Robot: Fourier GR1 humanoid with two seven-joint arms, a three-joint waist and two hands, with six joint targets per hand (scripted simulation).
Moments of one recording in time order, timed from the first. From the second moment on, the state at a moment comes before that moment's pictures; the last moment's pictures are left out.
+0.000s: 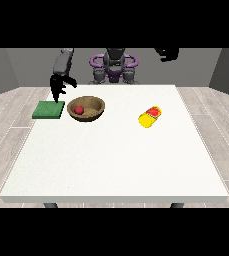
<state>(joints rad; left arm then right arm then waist) -0.99 0.14 0.18 -1.02 0.09 -0.01 -0.07 -0.56 -0.32 -0.32 -0.89 -0.18 0.05 -0.28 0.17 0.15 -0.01</state>
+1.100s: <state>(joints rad) -0.99 0.54 0.46 -0.95 0.52 -0.40 0.14 -0.56 -0.23 -0.27 -0.76 -0.18 0.08 -0.41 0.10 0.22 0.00</state>
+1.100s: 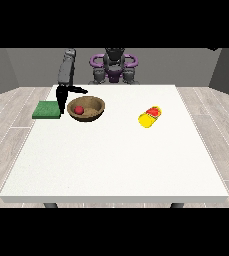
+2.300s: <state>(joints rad) -1.06 0.62 0.47 -1.11 0.70 -0.38 0.28 -0.60 -0.27 -0.37 -0.53 -0.24 0.11 -0.60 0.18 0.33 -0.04</state>
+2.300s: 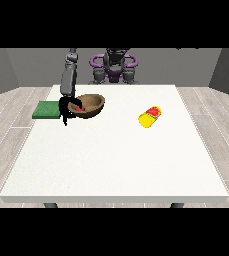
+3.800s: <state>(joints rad) -0.92 0.72 0.51 -0.98 0.73 -0.41 0.23 -0.66 -0.59 -0.30 -0.52 -0.16 0.09 -0.15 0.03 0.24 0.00</state>
